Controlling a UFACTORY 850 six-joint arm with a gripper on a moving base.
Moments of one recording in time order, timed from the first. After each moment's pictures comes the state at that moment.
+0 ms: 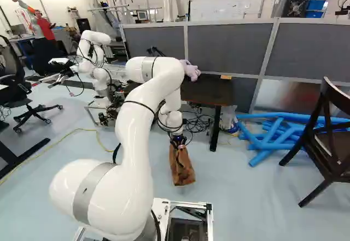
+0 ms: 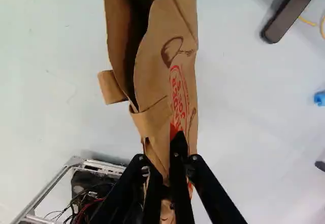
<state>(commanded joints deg) -6.7 -65.1 -68.7 -1.4 -1.7 -19.9</state>
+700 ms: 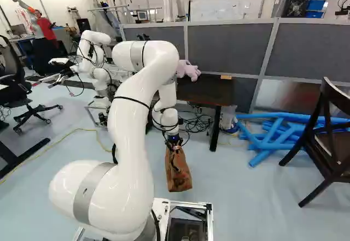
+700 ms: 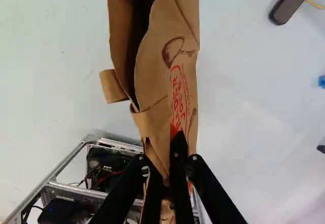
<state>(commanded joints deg) -5.3 -55.0 -56.2 -0.6 -1.8 -19.9</state>
